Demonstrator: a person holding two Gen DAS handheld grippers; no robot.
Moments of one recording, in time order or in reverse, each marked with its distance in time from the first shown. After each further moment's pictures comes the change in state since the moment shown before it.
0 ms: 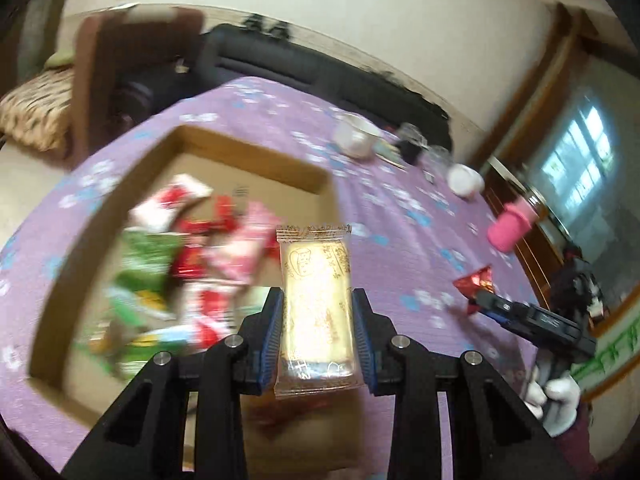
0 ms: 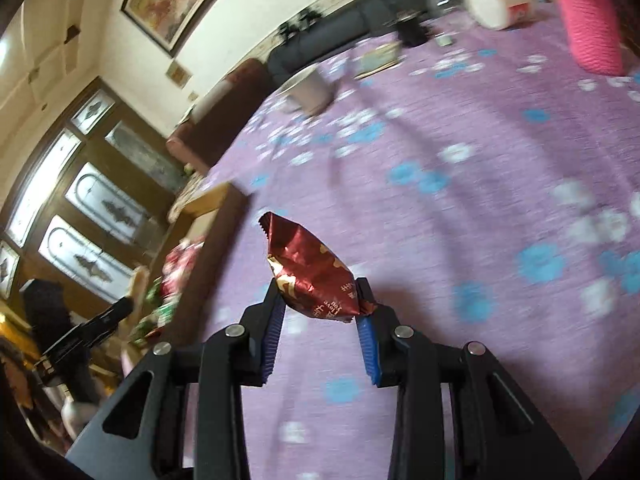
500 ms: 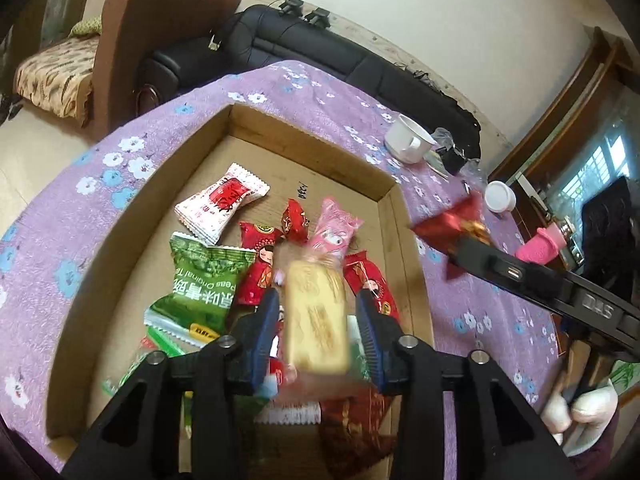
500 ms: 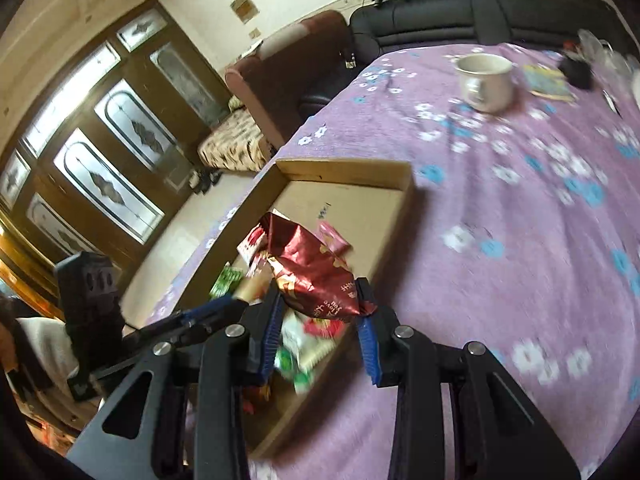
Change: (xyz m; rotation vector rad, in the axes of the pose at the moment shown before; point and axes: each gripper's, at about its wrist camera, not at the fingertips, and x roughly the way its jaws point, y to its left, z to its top) left arm 0.032 0.041 0.018 -0.097 0.047 0.022; right arm 0.118 0.161 0.033 -0.270 0.132 -0.019
